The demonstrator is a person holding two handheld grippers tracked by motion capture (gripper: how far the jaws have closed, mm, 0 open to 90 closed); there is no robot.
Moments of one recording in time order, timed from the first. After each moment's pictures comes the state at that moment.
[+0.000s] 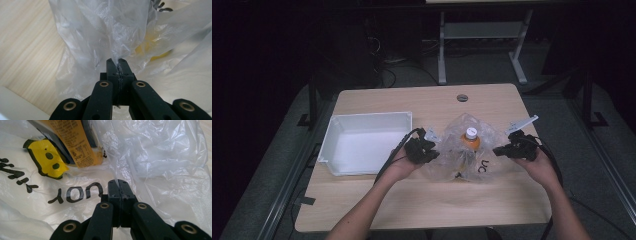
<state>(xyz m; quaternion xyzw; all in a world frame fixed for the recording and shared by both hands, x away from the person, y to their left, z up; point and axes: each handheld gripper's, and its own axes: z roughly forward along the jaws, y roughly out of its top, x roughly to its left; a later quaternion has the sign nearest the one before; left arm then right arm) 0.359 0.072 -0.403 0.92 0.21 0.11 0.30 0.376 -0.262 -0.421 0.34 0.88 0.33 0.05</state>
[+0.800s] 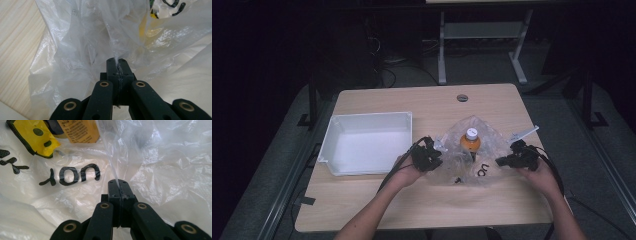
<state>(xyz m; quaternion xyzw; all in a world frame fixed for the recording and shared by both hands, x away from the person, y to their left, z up) 0.351 0.056 -0.427 0.93 0.20 0.11 0.27 0.365 -0.274 -0.453 0.37 0.87 0.31 0.02</state>
